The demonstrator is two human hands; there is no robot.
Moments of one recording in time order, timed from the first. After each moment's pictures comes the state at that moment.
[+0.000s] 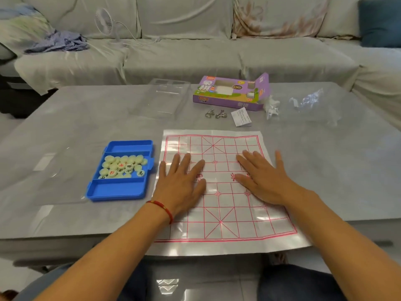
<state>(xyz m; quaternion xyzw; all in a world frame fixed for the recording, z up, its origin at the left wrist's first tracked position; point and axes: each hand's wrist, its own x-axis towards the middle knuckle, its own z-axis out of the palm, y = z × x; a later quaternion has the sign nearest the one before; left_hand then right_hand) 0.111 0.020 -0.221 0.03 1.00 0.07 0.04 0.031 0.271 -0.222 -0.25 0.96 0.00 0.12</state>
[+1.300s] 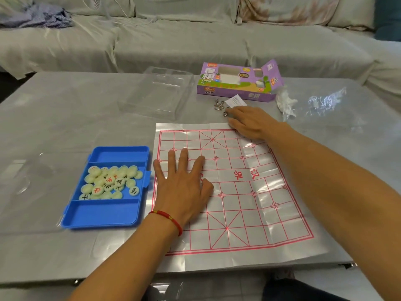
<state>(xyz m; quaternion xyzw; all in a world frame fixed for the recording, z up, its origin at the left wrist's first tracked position) 0.062 0.010 -0.231 -0.03 0.99 0.10 0.03 -0.180 0.194 -0.207 -0.32 0.95 -0.02 0.02</state>
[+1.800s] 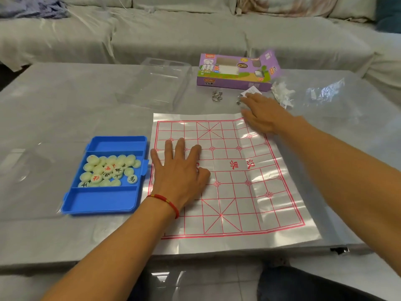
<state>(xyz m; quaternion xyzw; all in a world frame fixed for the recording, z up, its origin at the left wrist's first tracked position) 0.059 0.010 -0.226 -0.04 0.99 0.11 0.02 -0.164 0.227 -0.200 -0.29 0.96 -0.03 -0.03</state>
